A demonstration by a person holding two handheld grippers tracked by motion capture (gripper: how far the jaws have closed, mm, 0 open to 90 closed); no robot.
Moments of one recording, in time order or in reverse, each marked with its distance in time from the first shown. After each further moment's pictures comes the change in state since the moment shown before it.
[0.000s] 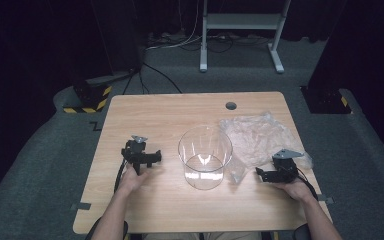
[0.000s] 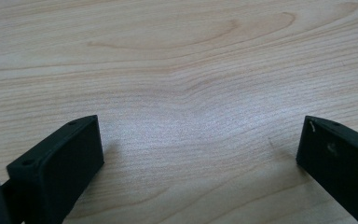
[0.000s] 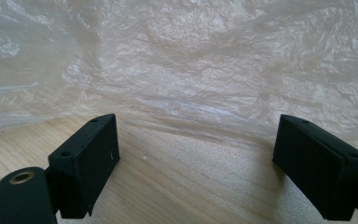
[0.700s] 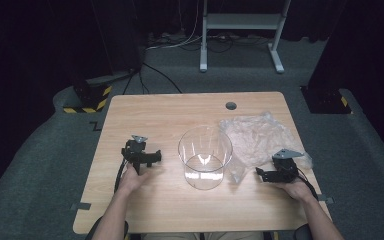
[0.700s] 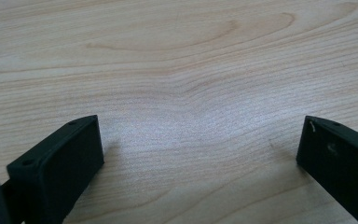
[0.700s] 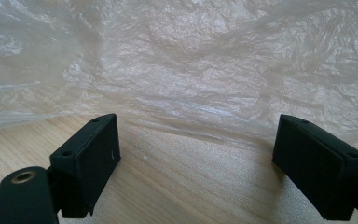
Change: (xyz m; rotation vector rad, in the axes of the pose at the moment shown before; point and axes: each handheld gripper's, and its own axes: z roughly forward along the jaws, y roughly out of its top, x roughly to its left) left arm 0.001 0.001 0.001 -0.001 -0.004 0.003; right arm -0.001 0.000 0.000 0.000 0.009 -0.007
